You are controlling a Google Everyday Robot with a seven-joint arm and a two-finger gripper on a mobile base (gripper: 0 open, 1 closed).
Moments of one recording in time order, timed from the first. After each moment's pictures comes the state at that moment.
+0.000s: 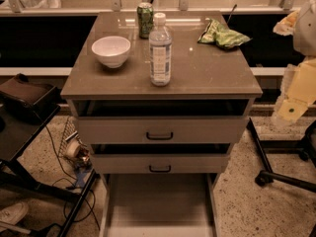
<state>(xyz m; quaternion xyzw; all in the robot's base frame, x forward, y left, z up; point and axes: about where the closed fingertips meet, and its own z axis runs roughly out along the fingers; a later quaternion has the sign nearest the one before) 0.438 -0.212 0.994 -0.60 0.78 -0.05 0.18</state>
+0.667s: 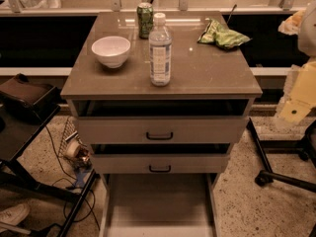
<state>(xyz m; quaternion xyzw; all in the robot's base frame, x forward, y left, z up) 0.434 -0.213 0.997 -0.59 0.78 -0.06 0.19</state>
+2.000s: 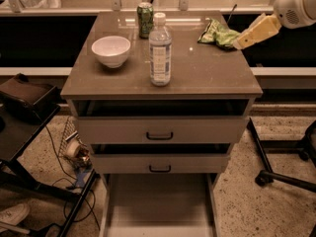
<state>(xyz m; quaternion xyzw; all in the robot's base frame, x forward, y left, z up) 0.672 -0.260 1.001 -0.43 0.76 -0.04 0.48</state>
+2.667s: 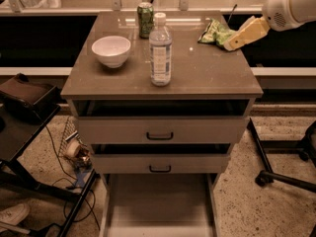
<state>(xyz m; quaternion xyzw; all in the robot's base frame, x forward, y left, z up) 0.690 -0.245 0.988 -0.43 0.76 -0.02 0.49</state>
